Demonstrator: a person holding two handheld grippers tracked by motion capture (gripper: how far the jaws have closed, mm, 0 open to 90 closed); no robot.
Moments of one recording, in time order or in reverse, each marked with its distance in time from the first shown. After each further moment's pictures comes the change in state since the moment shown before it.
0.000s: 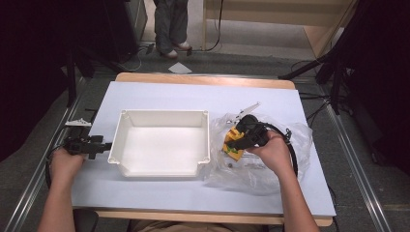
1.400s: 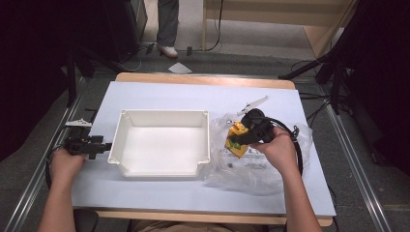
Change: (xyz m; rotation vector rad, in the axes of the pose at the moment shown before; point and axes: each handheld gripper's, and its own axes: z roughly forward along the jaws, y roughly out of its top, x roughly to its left) left arm -0.002 0.000 0.000 0.003 0.003 0.004; right arm 0.001 0.007 -0.028 -0.052 -0.022 0.039
